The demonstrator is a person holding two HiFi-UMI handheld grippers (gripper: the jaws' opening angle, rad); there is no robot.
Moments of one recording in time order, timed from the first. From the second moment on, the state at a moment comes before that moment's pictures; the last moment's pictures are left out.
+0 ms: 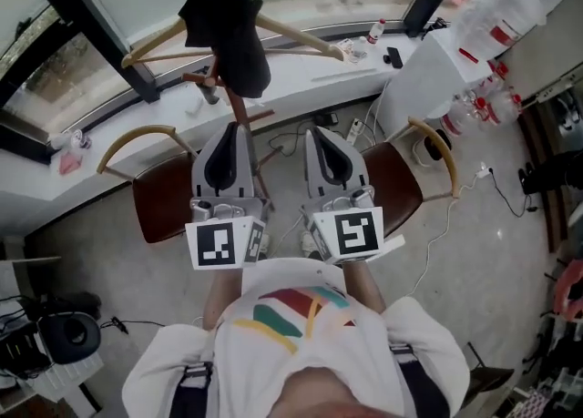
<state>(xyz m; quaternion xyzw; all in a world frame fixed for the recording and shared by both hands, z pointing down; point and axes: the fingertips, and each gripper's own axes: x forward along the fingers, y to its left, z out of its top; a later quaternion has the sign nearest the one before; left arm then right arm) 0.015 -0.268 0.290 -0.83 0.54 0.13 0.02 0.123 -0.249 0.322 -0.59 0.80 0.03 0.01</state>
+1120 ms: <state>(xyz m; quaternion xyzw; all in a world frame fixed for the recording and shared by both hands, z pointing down) -0.007 -0.263 0.235 -0.79 0.60 0.13 0.05 0.108 -0.257 0.301 -0.49 0.87 0.05 0.05</state>
